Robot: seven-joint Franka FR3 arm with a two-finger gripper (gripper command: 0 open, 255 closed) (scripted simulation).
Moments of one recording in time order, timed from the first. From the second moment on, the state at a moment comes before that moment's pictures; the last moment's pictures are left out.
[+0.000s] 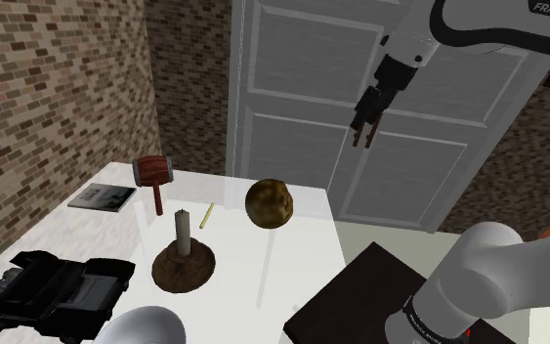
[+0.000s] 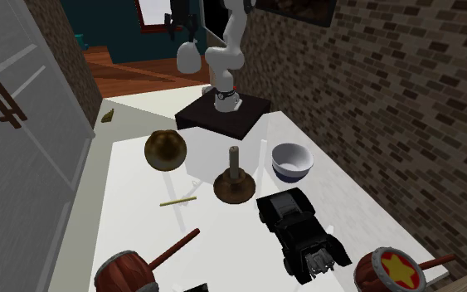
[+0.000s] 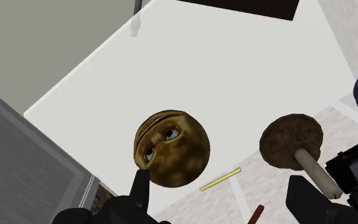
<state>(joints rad) -0.02 -0.79 -0.03 -2.26 0.05 1.68 -0.15</state>
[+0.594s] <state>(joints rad) 0.01 -0.66 0.09 -2.28 0.10 1.82 -0.03</state>
